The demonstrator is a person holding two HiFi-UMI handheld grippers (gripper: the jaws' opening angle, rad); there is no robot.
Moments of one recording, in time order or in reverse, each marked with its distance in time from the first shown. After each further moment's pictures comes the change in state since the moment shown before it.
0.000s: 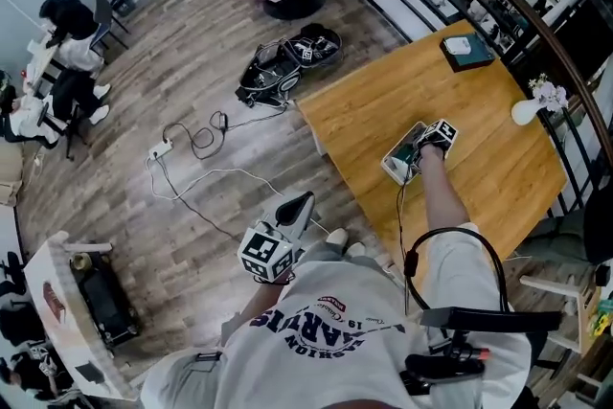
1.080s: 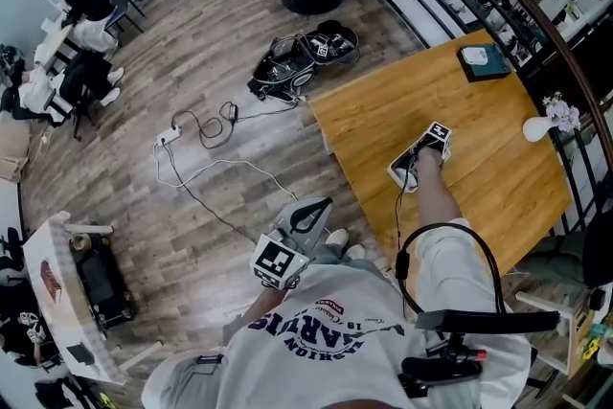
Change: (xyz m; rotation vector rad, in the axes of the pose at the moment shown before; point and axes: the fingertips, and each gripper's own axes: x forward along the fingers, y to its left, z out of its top) left arm 0.018 -0.029 0.019 0.170 -0.037 -0.024; right arm 0.037 0.001 -0.002 -0.133 0.097 -0.249
